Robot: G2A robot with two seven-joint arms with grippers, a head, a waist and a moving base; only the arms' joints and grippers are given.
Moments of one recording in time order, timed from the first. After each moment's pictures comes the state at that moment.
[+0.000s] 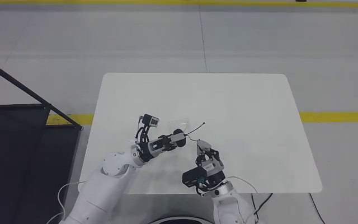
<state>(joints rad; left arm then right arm) 1.21 -1.20 -1.15 -1.46 -0.59 -0.58 -0.92 -1.53 -1.20 0.93 -1.86 -2.11 0.38 -0.06</state>
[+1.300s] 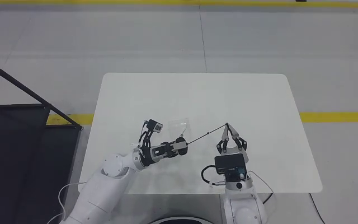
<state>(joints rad) 1.21 -1.20 -1.13 -1.42 -0.58 -0.56 -1.01 -1.59 -1.24 1.06 -2.04 -1.81 0.45 -0.18</state>
